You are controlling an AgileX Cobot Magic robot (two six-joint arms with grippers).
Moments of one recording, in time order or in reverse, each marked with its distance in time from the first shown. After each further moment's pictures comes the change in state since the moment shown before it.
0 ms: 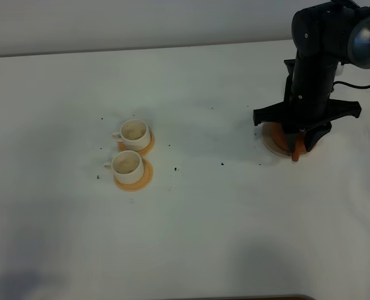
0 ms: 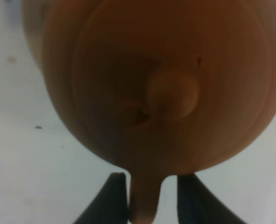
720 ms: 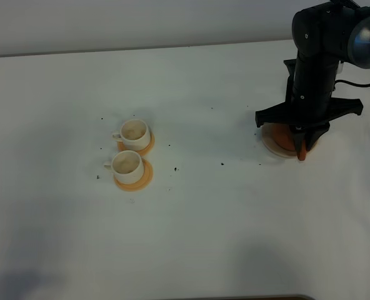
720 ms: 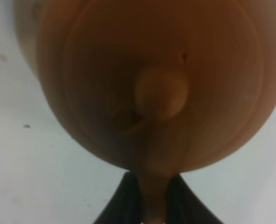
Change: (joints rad) left arm 0.000 0.000 0.000 0.000 0.000 0.000; right arm 0.000 -0.004 0.000 -0.019 0.001 -0.039
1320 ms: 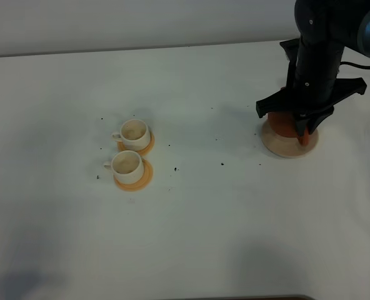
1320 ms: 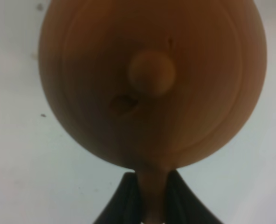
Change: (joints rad) left arm 0.000 0.000 0.000 0.000 0.000 -0.001; right arm 0.033 -0.076 -0.015 -0.060 -0.003 -0.097
